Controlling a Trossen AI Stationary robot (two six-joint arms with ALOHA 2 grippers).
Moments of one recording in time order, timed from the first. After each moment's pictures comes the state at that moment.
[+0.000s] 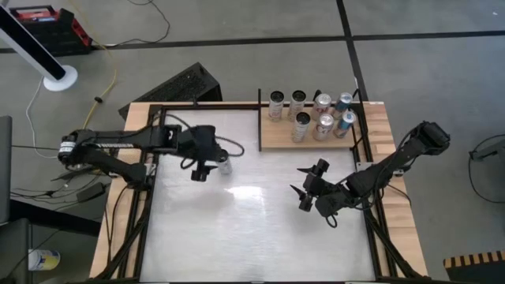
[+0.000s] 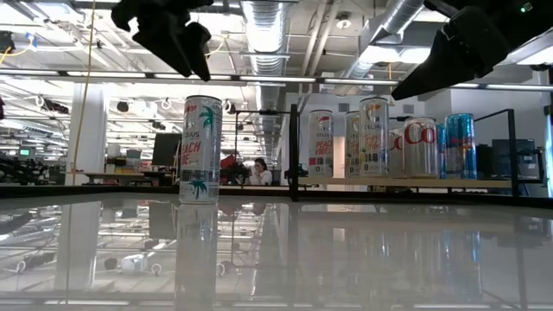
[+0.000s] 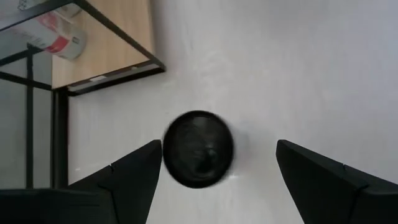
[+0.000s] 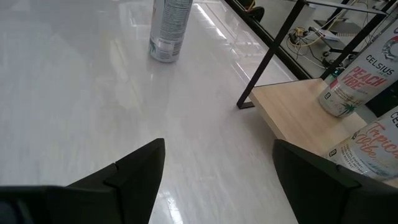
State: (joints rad) left arm 0.06 1.23 1.11 -0.73 -0.15 0.32; right arm 0.53 1.26 0.69 -0.26 0.94 0.44
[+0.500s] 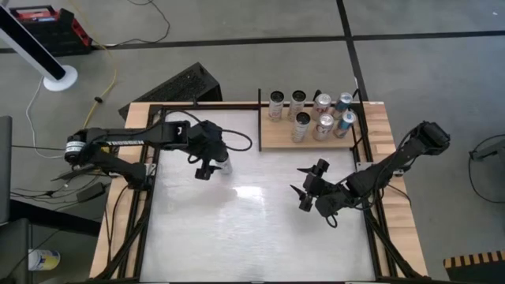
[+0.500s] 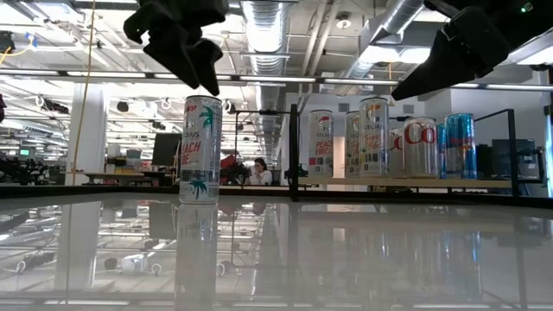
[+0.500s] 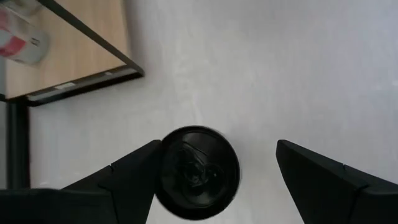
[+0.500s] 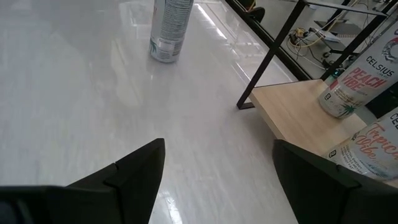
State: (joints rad) left arm 0.18 1.30 1.11 -0.69 0.02 0.38; right arm 0.53 1.26 0.69 -0.26 0.94 0.44
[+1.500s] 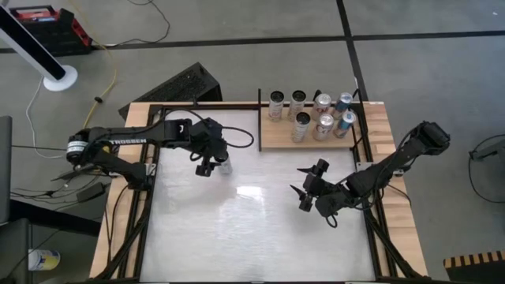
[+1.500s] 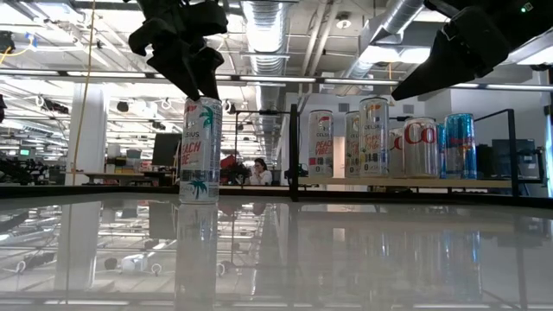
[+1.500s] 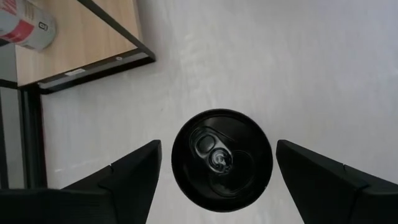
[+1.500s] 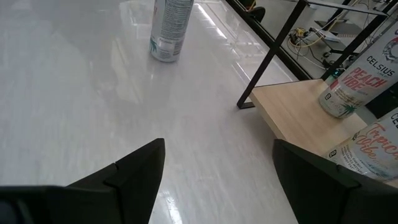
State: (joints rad) left arm 0.21 1.33 1.11 -0.70 -0.01 0.44; right arm 0.53 1.26 0.69 -0.26 0.94 0.44
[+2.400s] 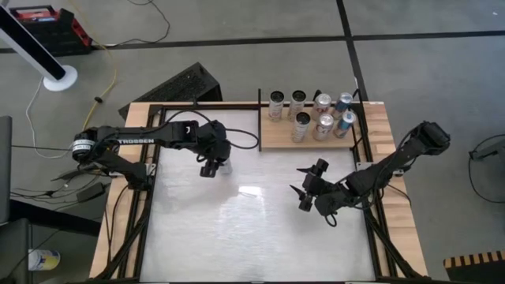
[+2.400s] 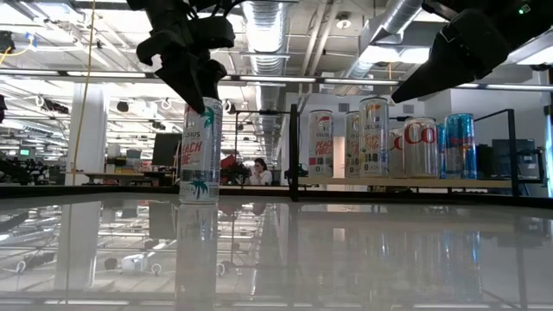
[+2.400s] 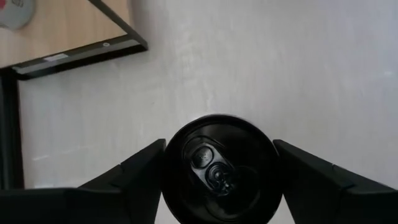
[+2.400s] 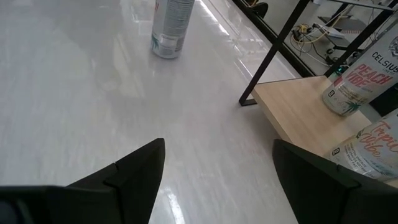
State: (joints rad) left arm 0.21 1.40 1.11 -0.69 -0.01 0.38; right arm 0.51 1.26 0.69 -0.27 0.92 0.44
